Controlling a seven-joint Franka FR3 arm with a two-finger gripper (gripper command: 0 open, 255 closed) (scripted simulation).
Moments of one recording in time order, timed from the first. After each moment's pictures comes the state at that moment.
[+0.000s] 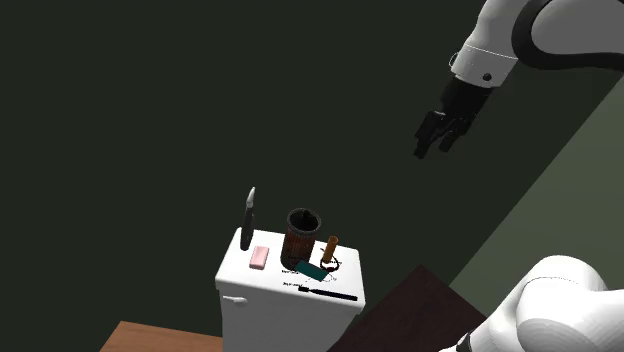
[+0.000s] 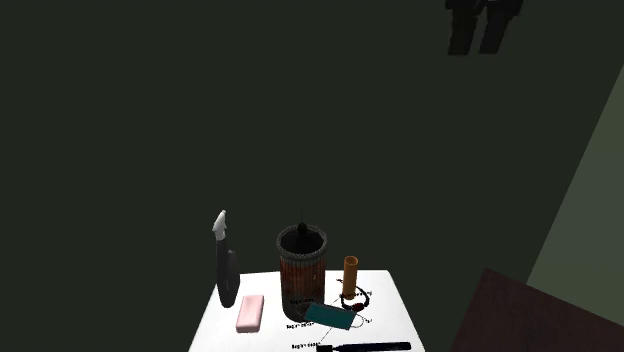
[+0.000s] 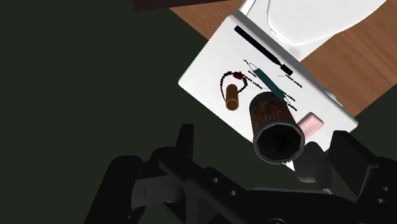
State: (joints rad) arm 0.02 -0.76 0.00 -2.28 -0.07 1.58 0.16
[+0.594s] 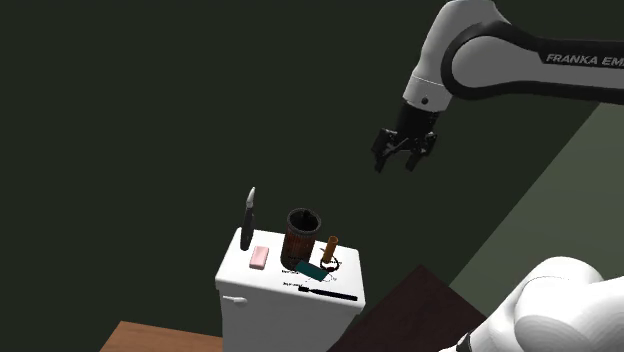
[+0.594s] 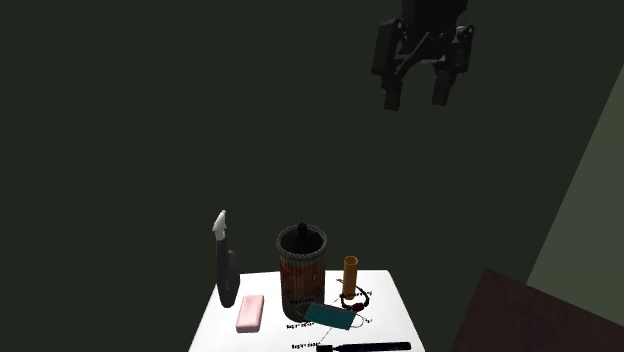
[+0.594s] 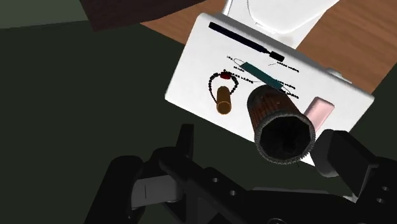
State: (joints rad) arm -0.02 -0.59 0.07 -2.33 0.01 1.75 0.40
